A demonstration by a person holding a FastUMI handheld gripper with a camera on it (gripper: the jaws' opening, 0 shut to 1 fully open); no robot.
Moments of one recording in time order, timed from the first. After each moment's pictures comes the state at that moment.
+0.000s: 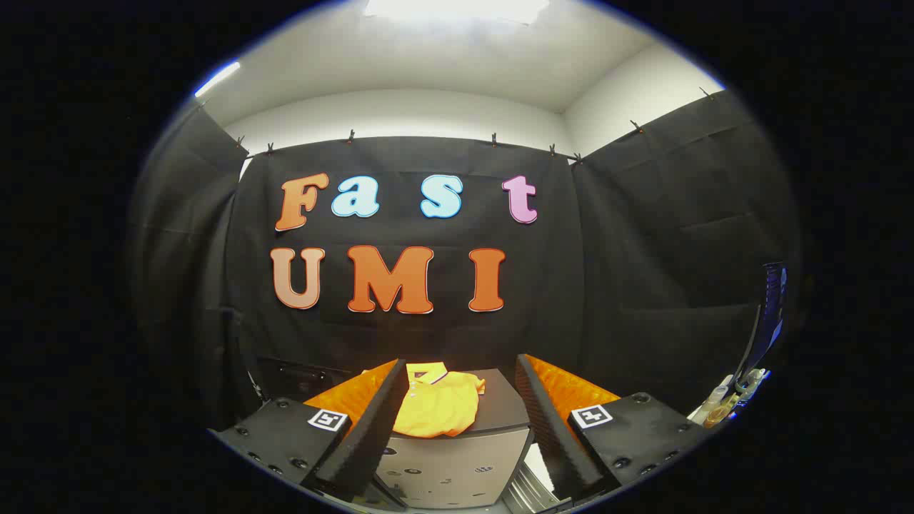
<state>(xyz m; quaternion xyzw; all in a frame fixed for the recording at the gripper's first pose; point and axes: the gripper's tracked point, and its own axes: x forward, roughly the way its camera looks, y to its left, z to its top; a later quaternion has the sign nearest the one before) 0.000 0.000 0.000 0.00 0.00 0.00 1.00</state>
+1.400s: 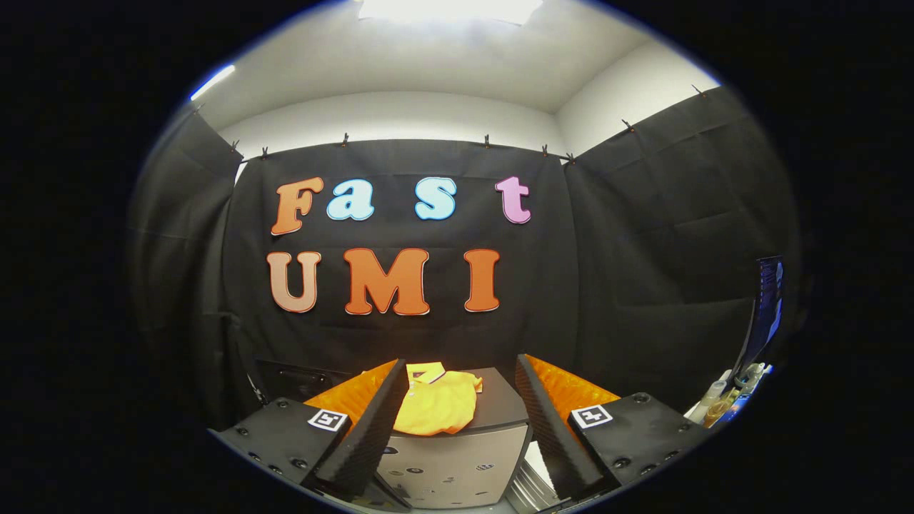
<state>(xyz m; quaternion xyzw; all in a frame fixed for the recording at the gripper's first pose) -0.009 -0.001 0.001 0.01 0.00 -0.01 1.00</state>
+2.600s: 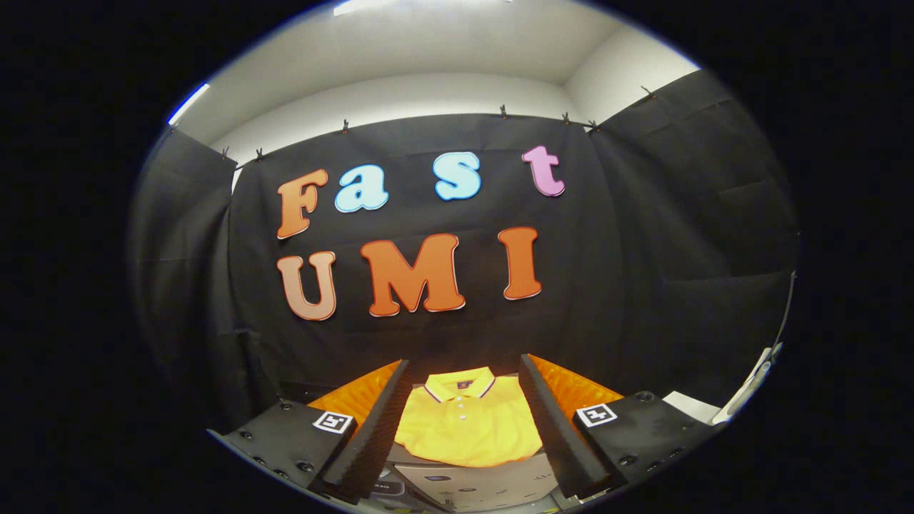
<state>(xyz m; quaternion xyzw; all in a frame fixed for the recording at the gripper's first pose) 0.140 0.094 -0.004 0.06 0.06 0.06 0.99</state>
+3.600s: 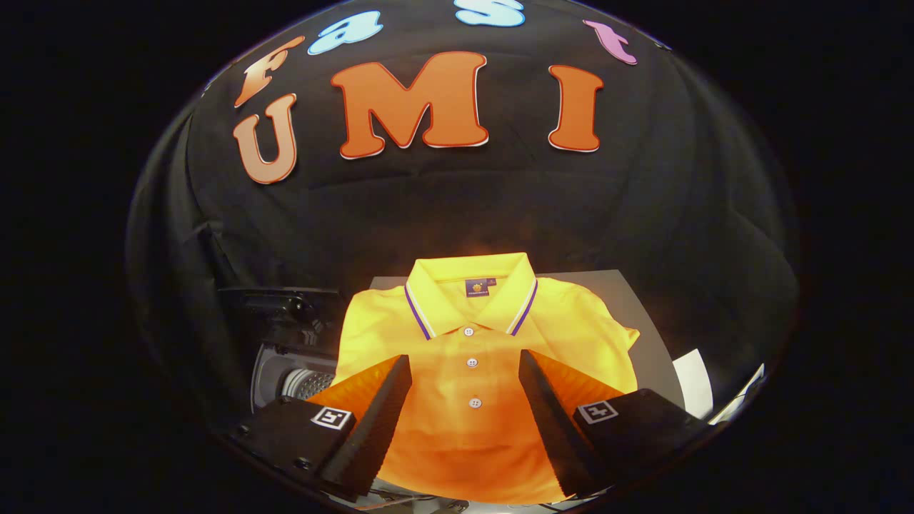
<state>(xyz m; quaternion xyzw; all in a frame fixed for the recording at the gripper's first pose) 0.318 0.122 -0.213 -0.01 0.38 0.07 0.92</state>
